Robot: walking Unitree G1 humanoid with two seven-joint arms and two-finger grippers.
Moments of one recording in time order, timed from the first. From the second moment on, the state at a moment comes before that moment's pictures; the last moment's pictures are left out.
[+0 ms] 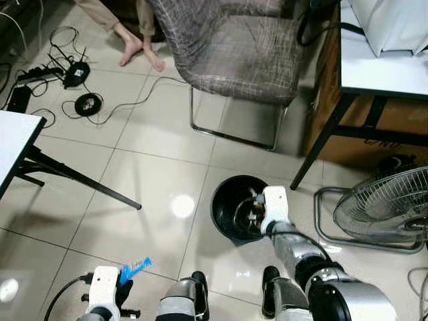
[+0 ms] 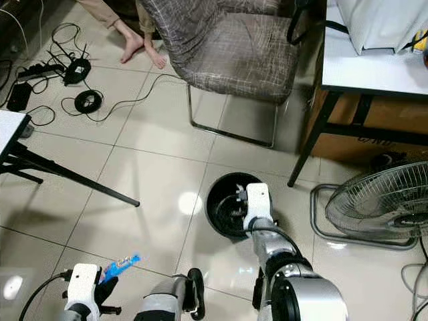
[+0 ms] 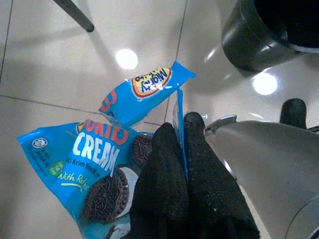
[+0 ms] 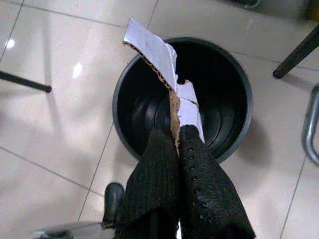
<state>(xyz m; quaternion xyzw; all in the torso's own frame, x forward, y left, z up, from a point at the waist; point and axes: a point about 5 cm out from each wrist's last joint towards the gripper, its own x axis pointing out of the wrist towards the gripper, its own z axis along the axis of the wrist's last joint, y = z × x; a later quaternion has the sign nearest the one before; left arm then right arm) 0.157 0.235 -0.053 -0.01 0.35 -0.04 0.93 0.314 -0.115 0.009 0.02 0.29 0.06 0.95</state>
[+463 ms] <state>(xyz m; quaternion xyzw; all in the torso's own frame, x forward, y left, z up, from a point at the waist) 0.154 0.235 -0.054 -0.01 0.36 -0.04 0.93 0.322 -0.123 0.018 0.03 0.27 0.05 0.96</state>
